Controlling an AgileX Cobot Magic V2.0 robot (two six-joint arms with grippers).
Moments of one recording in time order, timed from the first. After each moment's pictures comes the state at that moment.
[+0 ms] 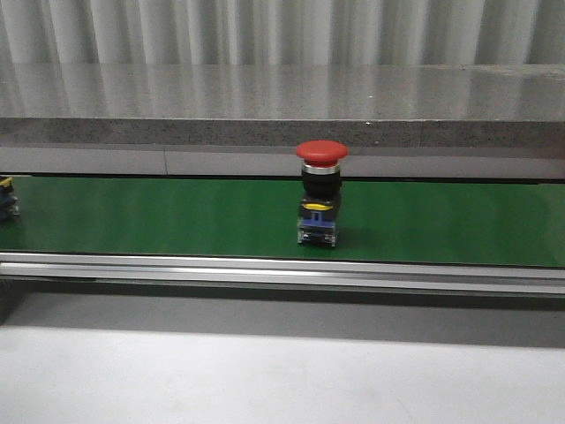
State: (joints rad) left arm -0.23 1.03 -0.78 -0.06 0.49 0.05; right arm 0.02 0.26 -0.54 0.19 0.72 -0.23
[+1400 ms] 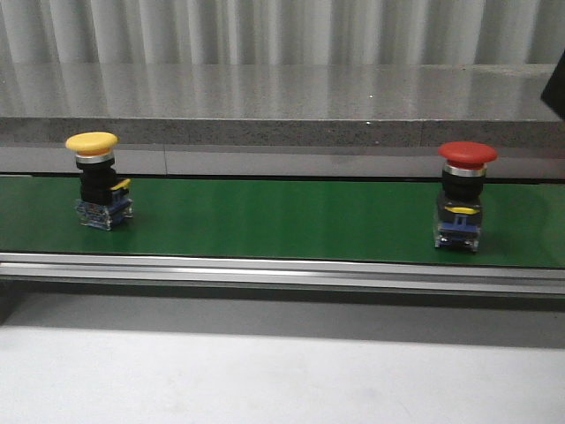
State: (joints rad) left arm -0.24 0.51 -0.51 -0.09 0.50 0.05; right arm 0.16 1.15 -0.95 0.28 0.97 -0.23
